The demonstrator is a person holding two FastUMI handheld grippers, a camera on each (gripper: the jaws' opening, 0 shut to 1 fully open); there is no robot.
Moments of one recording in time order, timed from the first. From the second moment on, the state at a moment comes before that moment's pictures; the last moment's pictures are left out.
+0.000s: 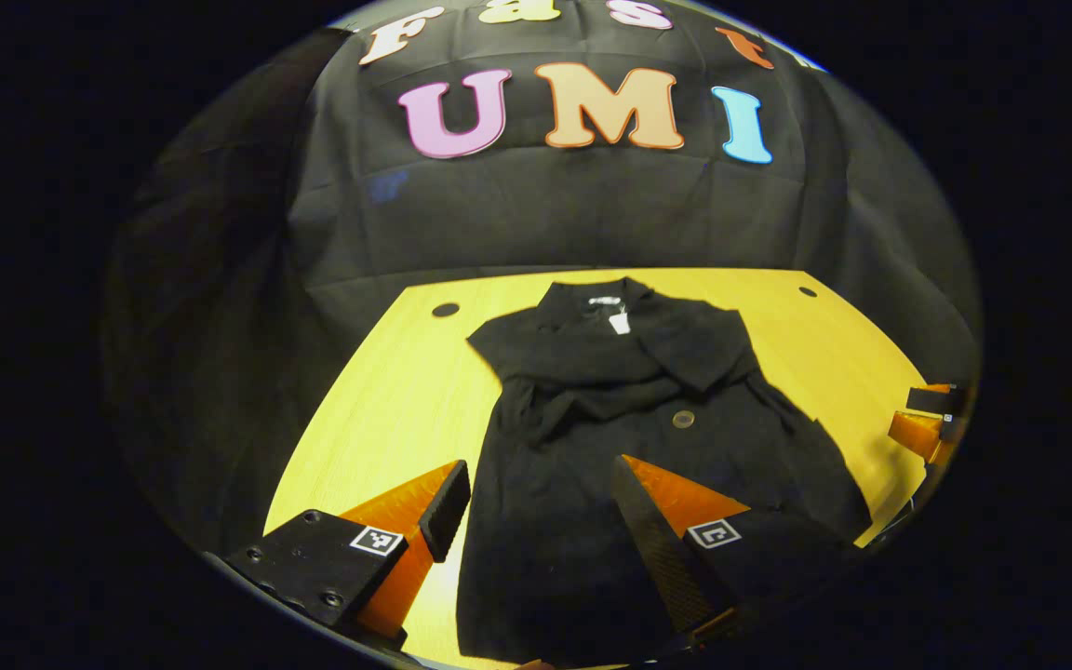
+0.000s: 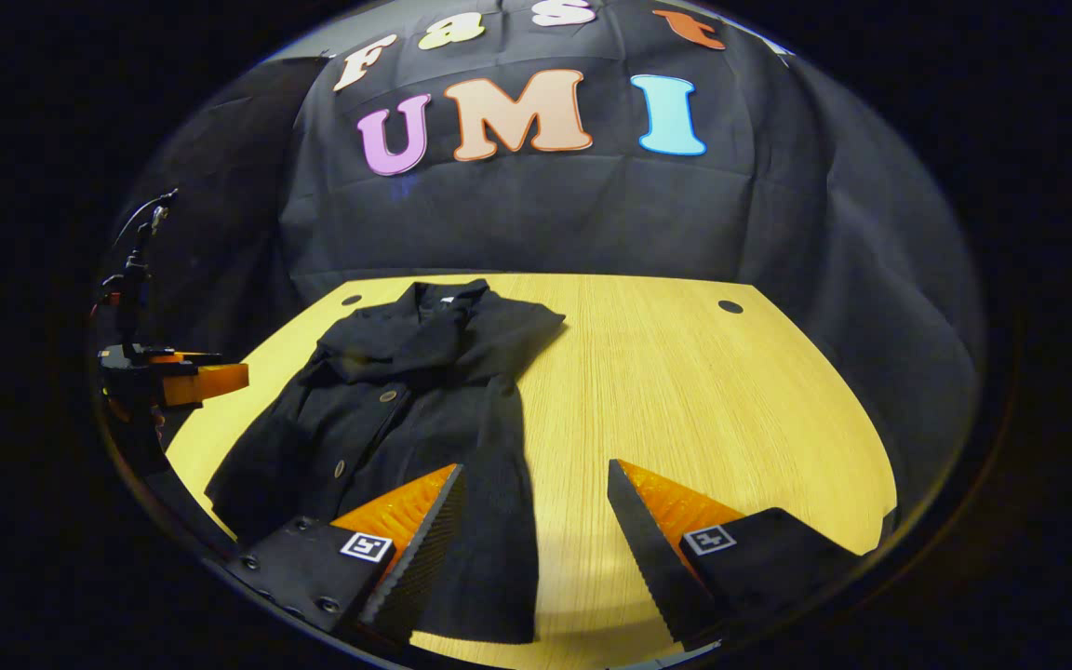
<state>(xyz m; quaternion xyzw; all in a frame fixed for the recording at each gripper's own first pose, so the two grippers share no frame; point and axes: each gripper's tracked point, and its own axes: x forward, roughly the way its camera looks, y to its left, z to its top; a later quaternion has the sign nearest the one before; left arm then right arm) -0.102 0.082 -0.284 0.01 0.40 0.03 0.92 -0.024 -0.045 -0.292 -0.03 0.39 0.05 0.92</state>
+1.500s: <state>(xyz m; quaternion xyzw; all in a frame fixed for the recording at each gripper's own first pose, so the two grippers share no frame) -0.221 0.078 -0.360 -0.02 0.48 -0.05 0.87 -0.128 0.007 -0.384 -0.05 0.46 0.05 0.88</state>
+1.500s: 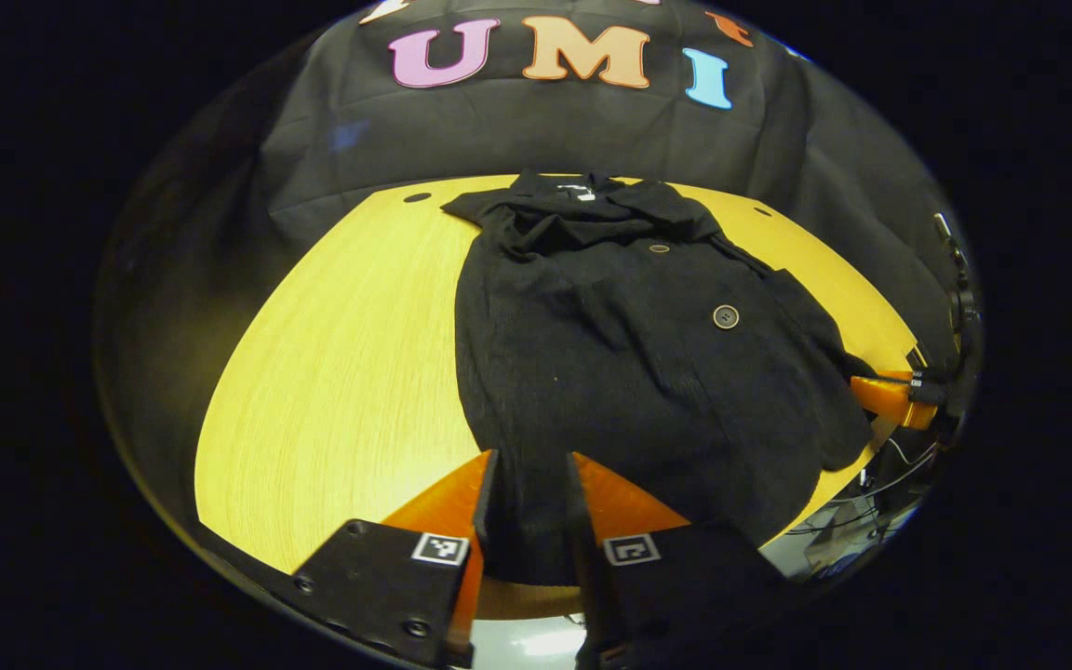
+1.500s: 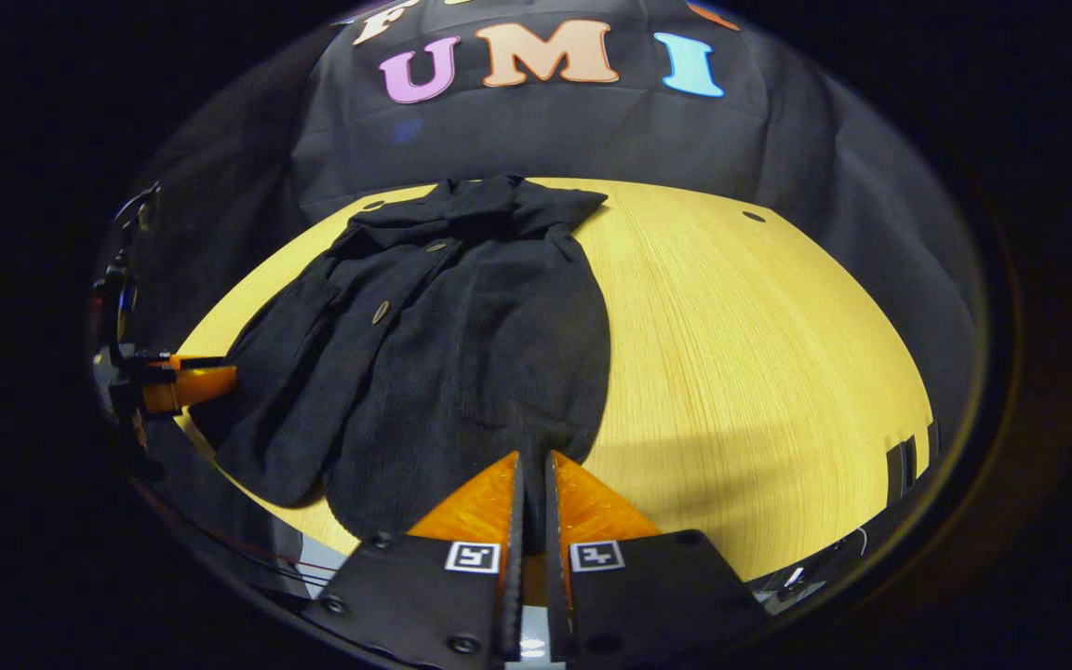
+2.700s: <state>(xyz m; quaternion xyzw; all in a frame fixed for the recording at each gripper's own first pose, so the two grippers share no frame) -0.173 0.059 -0.304 -0.08 0.47 0.00 0.88 -0.076 0.032 -0.309 0.07 0.44 0.22 0.87</state>
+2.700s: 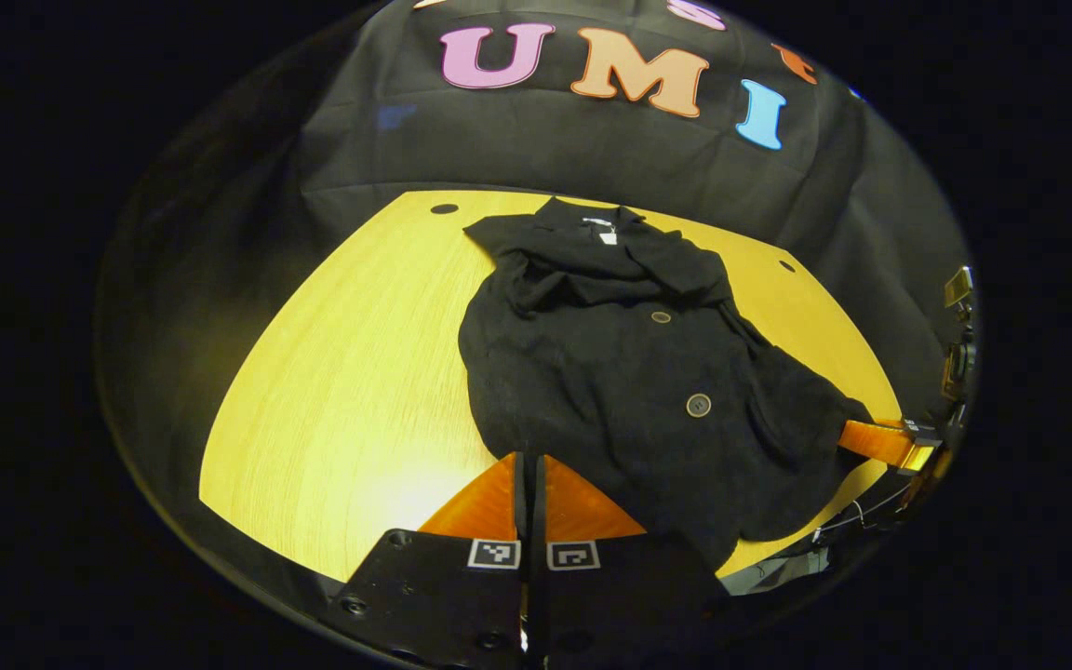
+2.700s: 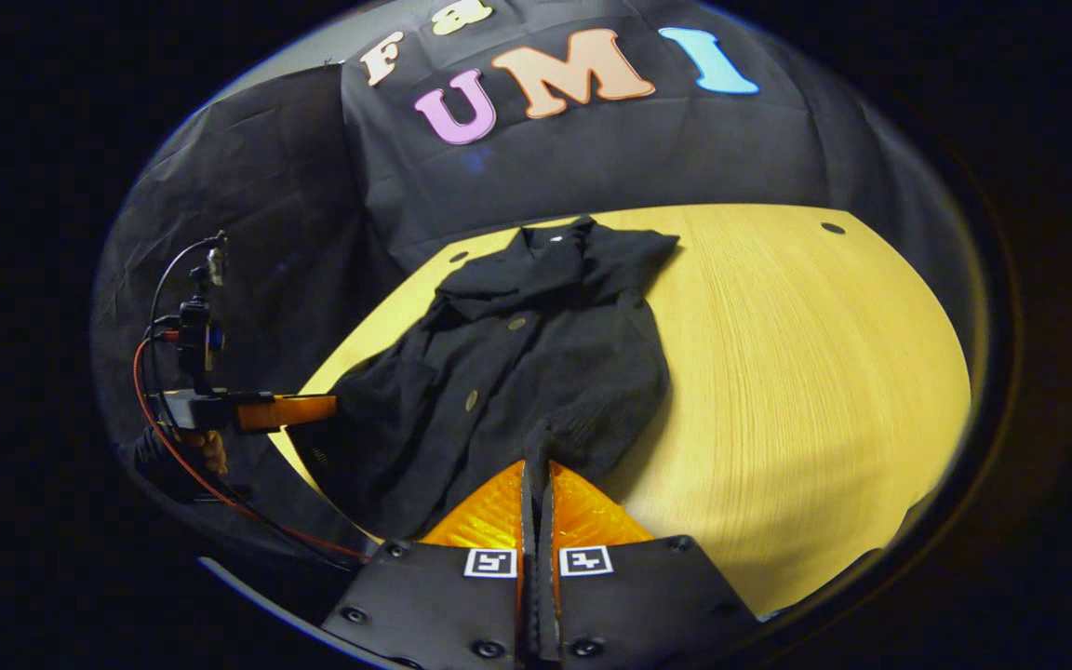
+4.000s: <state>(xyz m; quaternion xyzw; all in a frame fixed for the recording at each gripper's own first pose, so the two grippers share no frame) 0.033 0.102 -0.254 -0.07 0.36 0.00 0.93 0.127 0.054 -0.196 0.09 0.31 0.19 0.93</state>
